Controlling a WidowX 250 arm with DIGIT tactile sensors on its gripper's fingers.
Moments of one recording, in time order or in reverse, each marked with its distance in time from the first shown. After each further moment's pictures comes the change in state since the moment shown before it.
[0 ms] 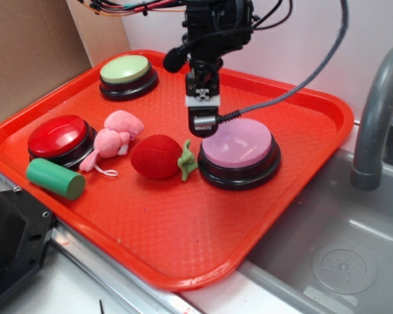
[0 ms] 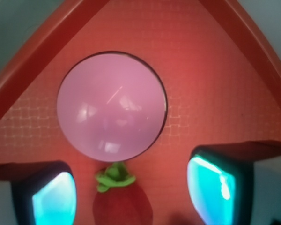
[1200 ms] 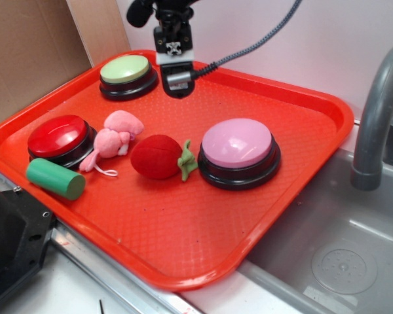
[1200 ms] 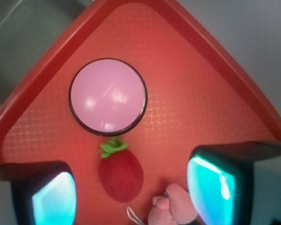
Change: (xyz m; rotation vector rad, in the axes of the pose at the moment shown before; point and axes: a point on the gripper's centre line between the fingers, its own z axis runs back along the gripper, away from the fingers) arm -0.021 -0.001 0.046 0.048 -0.043 0.080
